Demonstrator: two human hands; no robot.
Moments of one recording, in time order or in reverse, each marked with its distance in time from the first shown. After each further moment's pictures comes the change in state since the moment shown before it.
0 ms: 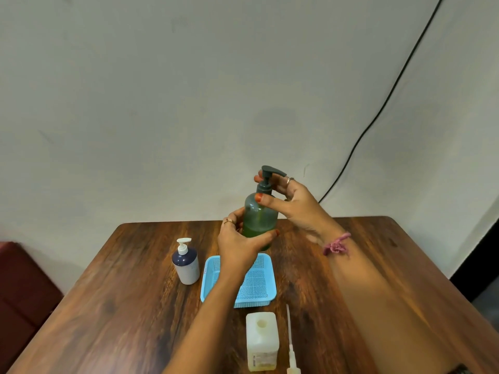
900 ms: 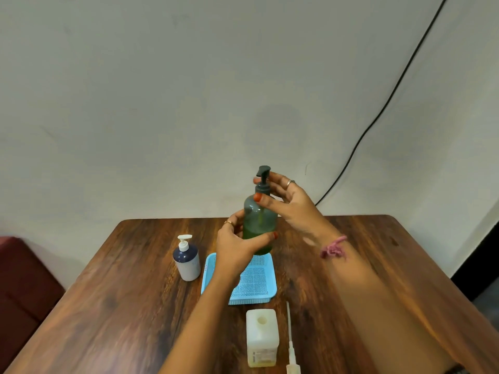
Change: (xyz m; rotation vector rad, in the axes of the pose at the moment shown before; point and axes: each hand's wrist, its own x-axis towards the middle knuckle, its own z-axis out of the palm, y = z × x) left_hand -0.004 -0.002 -0.013 -0.068 -0.095 -0.050; right_hand -0.002 0.008 0.007 0.068 -0.020 0.001
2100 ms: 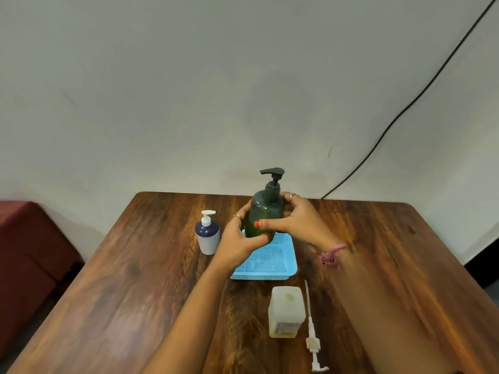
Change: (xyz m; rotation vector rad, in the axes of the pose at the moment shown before) left_hand 0.001 -0.032 -0.063 0.020 -0.231 -0.046; right_hand -0.010 0.043 0.048 -0.341 0.018 0.180
